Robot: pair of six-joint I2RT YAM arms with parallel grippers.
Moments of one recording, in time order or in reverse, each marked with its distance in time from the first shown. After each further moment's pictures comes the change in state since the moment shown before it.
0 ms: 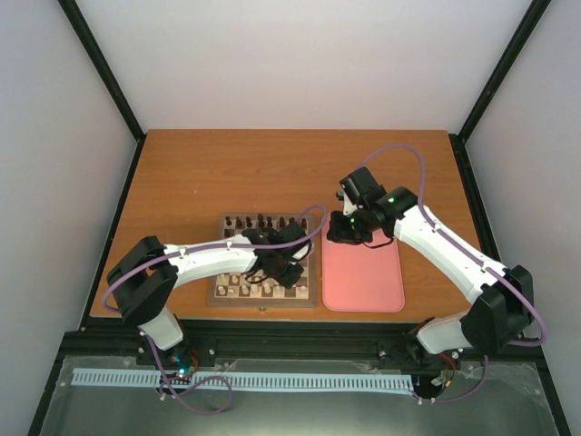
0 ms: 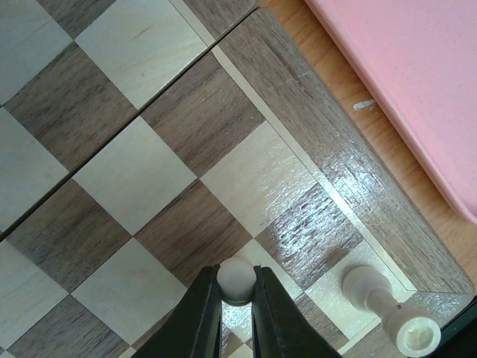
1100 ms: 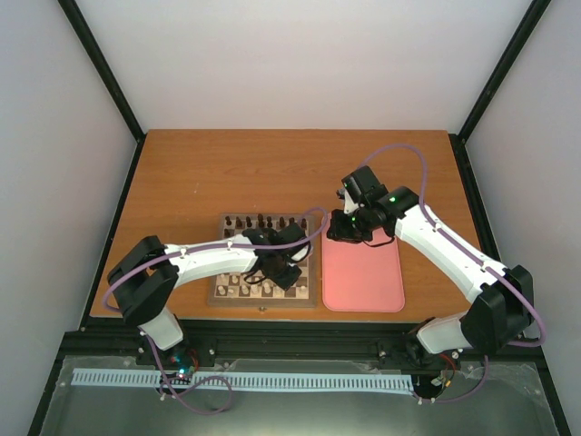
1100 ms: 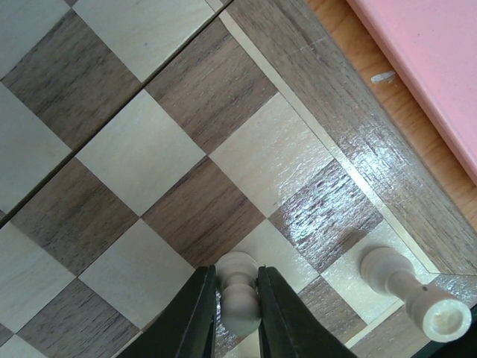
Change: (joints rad) left arm 0.000 0.002 0.000 -0.035 -0.012 0.027; right arm -0.018 0.000 -0.007 0.024 -0.024 -0.009
